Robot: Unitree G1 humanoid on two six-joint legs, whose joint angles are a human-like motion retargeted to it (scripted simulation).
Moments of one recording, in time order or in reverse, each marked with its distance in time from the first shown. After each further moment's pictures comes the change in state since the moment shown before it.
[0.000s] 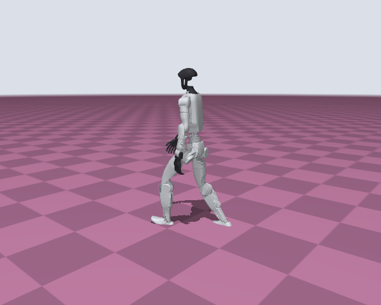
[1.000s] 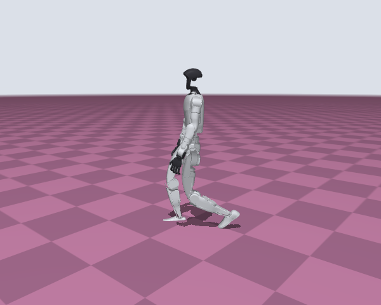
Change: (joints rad) left arm -0.143 0.042 -0.034 -0.041 -0.044 0.019 0.017; right arm 0.314 0.051 -0.028 0.053 0.018 0.058 0.038; waist -0.166 0.104 0.120; left_leg 0.806 -0.091 -0.475 0.541 -0.034 -0.091; right_leg -0.383 0.156 0.036 0.132 0.313 -0.019
